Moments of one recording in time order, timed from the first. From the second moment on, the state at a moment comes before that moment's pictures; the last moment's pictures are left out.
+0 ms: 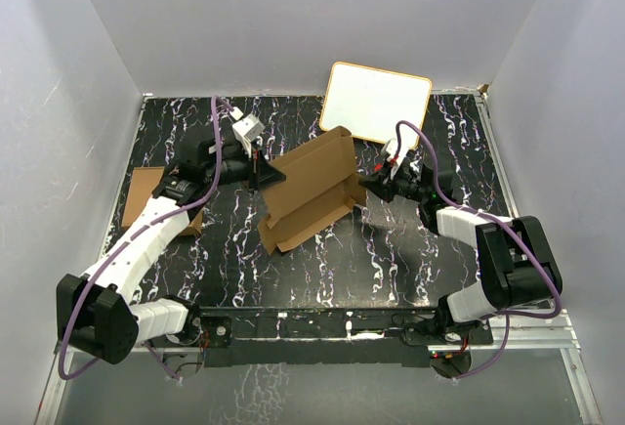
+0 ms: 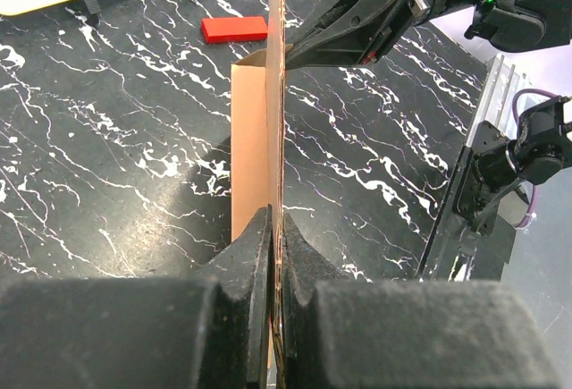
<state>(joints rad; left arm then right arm) -0.36 1.20 0.96 -0.16 0.75 -0.09 0.16 1.47 0.57 0.65 -0.85 -0.23</state>
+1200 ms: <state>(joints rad) -0.37 1.16 0.96 -0.26 0.76 0.02 0.13 1.45 0.57 0.56 -1.03 -0.24</state>
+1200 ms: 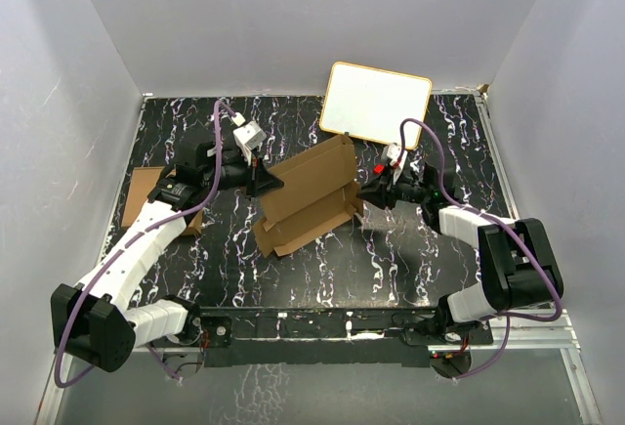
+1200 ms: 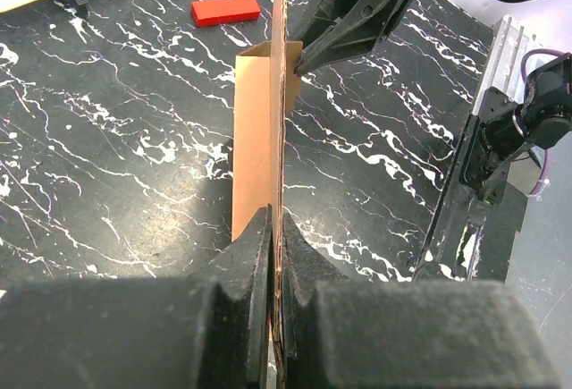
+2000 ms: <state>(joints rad) -0.37 1.15 0.96 -0.28 0.77 0.03 -0.09 1.38 0.82 0.13 -1.29 -0.36</state>
